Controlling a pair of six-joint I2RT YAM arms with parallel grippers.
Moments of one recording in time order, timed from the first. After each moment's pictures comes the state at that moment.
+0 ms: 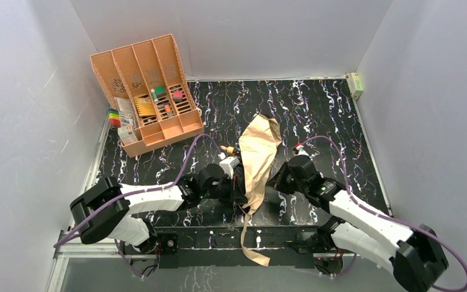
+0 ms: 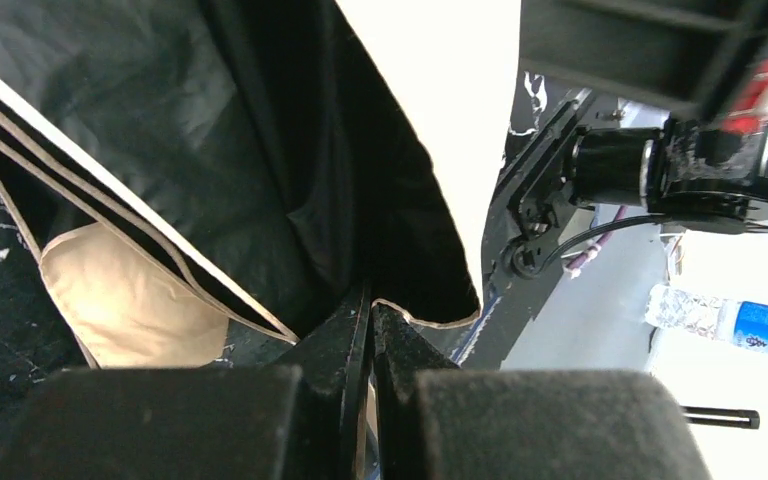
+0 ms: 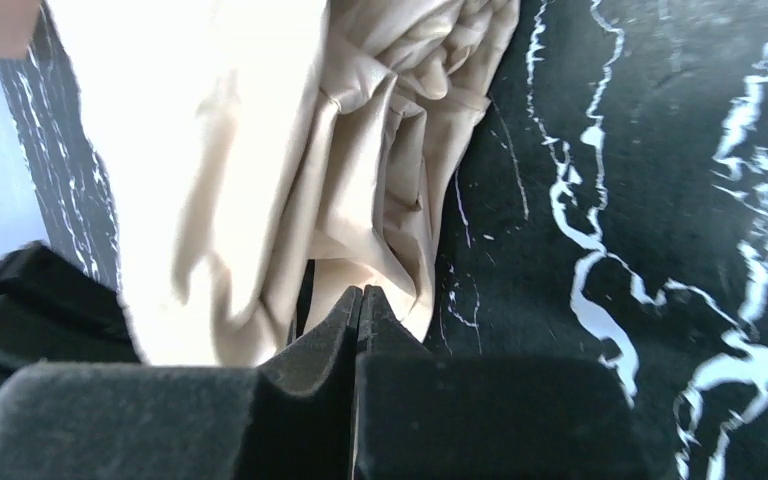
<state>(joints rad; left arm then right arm) -1.01 1.37 0.55 0.23 0.23 -0.81 0.70 0.92 0.43 -0.24 -0.05 0.96</state>
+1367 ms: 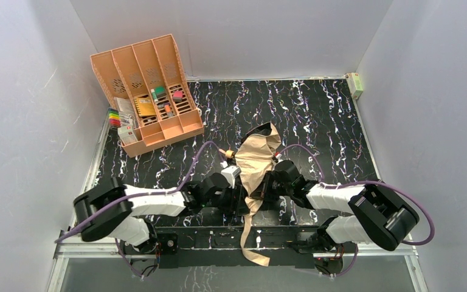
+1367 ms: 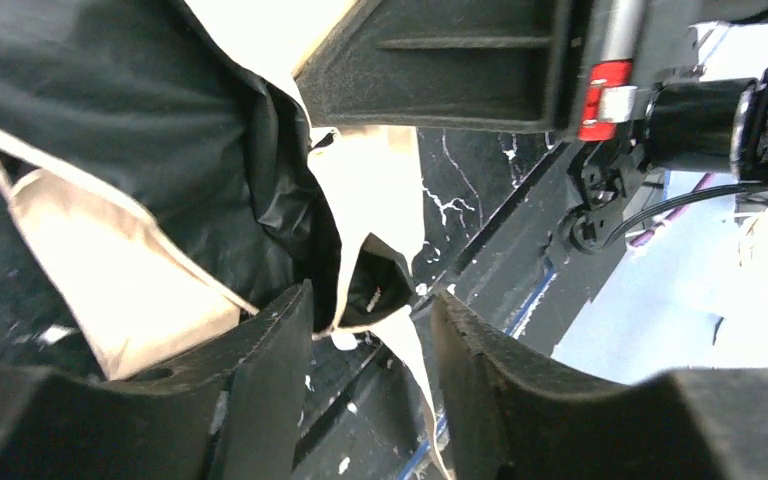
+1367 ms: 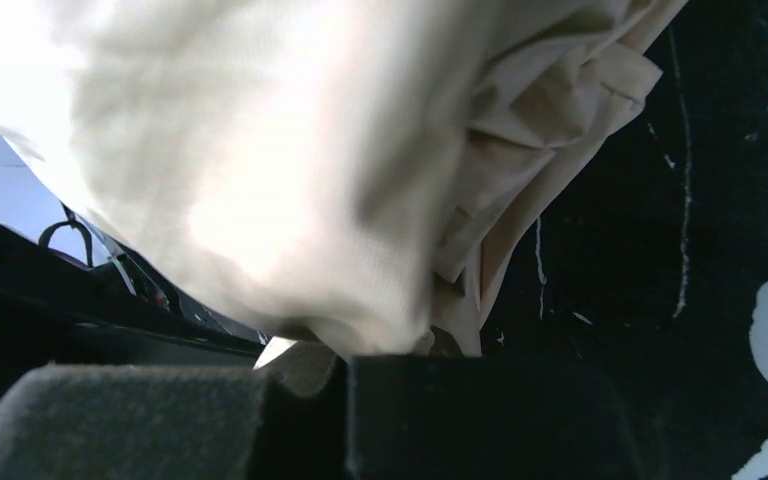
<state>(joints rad) -1.10 1.44 0.49 0.28 0.15 -0.80 0.74 1.31 0.32 0.23 -0.28 0.97</state>
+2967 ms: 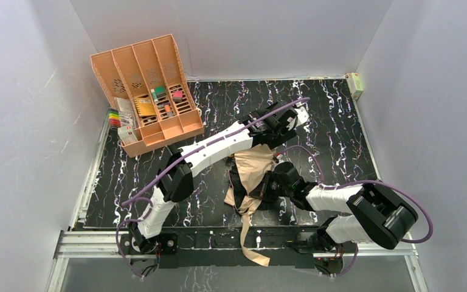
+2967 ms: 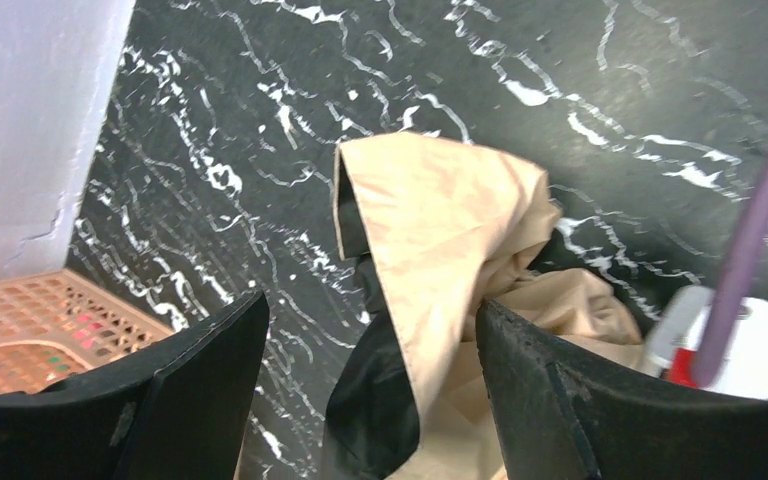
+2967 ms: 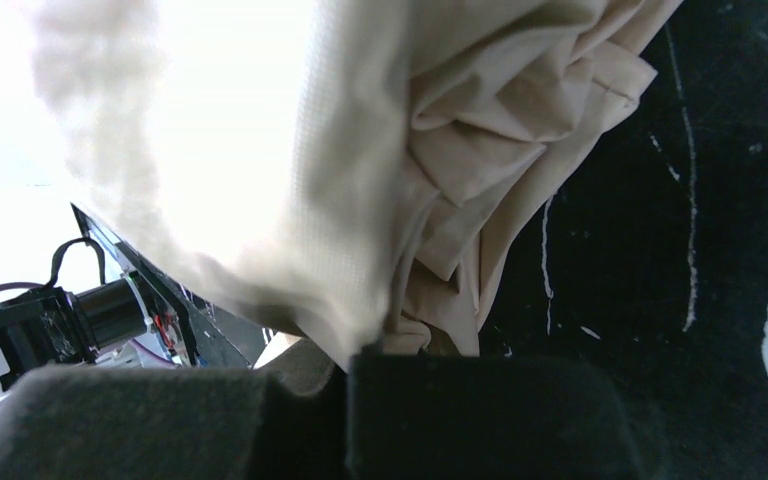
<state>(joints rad) -1.01 2.17 2.12 -0.76 -0.40 0.29 0.76 1.33 0.28 0.31 -0.23 1.01</state>
